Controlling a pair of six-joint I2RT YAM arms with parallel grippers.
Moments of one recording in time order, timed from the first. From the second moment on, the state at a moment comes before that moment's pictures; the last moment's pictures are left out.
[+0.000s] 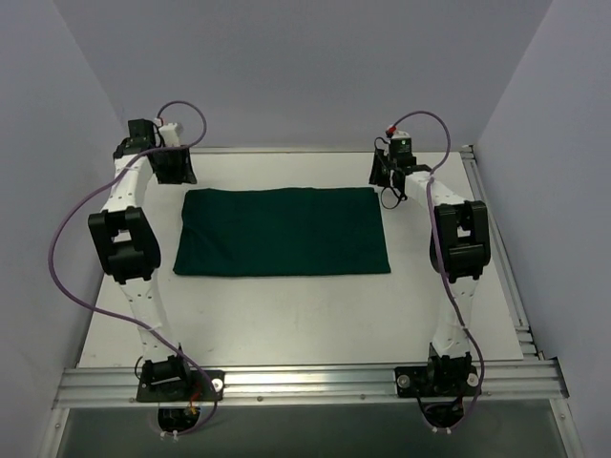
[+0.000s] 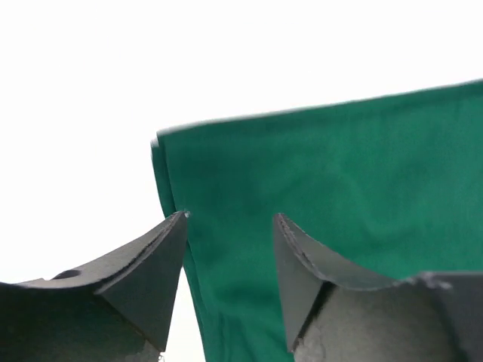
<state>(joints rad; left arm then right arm) 0.15 2.19 1.99 -0.76 0.34 0.09 0.14 2.14 1.60 -0.16 -0.01 0.26</state>
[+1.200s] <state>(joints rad) 0.12 2.52 2.30 -0.82 0.32 0.09 0.13 2.30 1.74 -0.21 -0.15 0.24</state>
